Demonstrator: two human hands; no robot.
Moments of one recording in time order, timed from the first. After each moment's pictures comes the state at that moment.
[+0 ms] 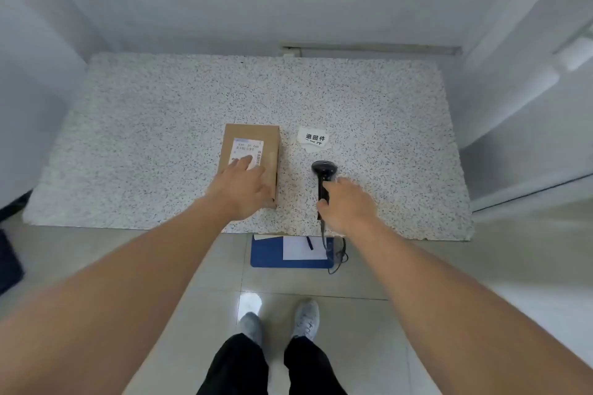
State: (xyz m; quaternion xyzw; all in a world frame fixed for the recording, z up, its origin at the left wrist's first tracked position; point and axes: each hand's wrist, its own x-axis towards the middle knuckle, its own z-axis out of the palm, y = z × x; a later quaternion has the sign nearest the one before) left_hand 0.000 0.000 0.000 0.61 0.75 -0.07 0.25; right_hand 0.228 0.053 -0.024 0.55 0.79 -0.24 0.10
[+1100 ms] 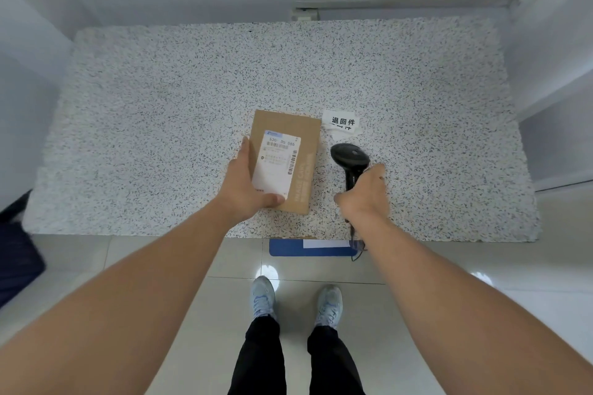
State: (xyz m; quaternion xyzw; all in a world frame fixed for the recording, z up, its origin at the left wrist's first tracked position) left_hand -0.055 0.016 -0.084 0.36 0.78 0.22 0.46; right_hand 0.167 0.080 -0.100 0.77 0.53 -0.36 -0.03
